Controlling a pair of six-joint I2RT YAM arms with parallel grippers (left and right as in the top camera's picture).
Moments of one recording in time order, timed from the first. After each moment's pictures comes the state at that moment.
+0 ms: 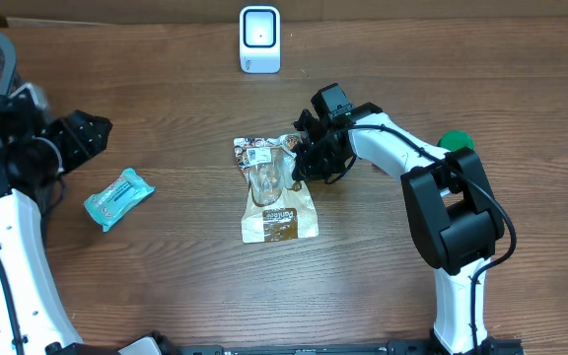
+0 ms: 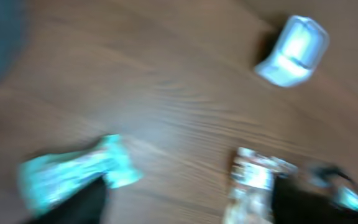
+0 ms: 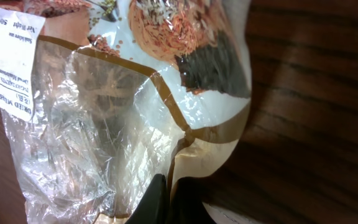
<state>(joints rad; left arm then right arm) 0.45 1.41 1.34 -0.89 0.47 -0.18 0.43 2.18 1.50 -0.71 -0.49 0.19</state>
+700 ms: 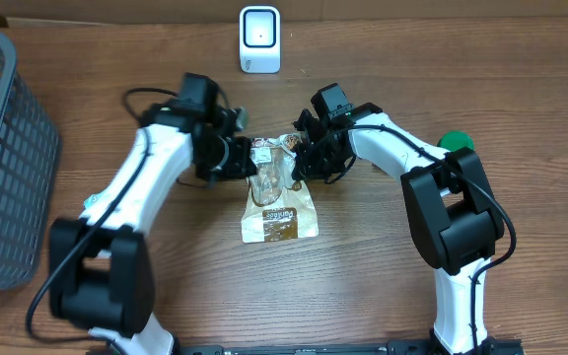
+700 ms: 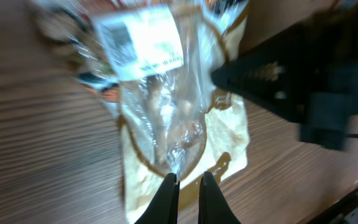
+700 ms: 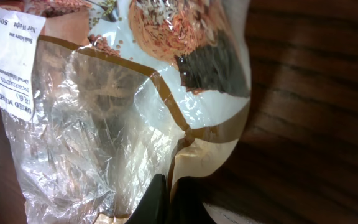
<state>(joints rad) -0.23 1.82 1.34 -0.91 0.43 -0.19 0.43 2.18 1.50 -0.71 -0.49 0.19</state>
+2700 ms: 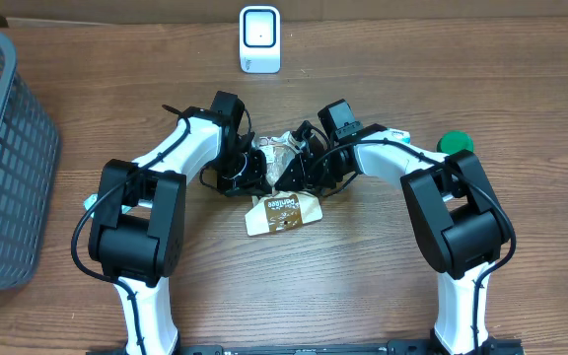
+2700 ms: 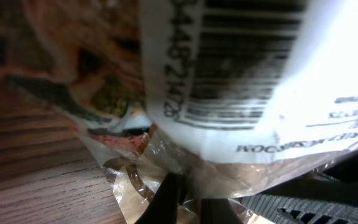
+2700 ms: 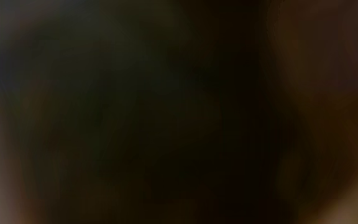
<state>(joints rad) -0.27 2.10 1.38 -0.88 0.48 -0.37 0.43 2.15 1.31 -0.44 -0.80 0.31</state>
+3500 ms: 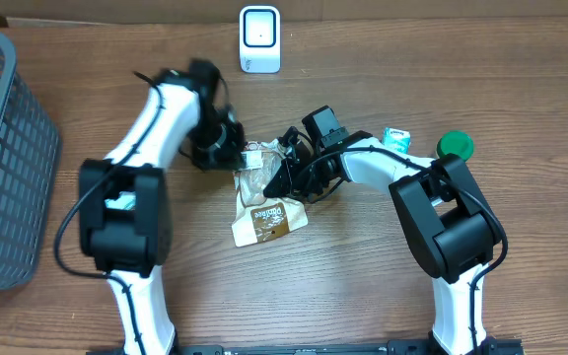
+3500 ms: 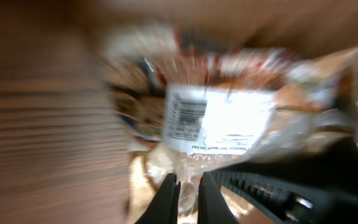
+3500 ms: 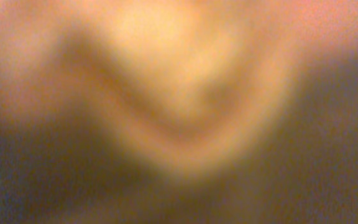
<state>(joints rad) -0.15 2.12 1.70 -1.21 0.38 -0.28 0.49 2.15 1.30 -0.38 -0.80 0.39</state>
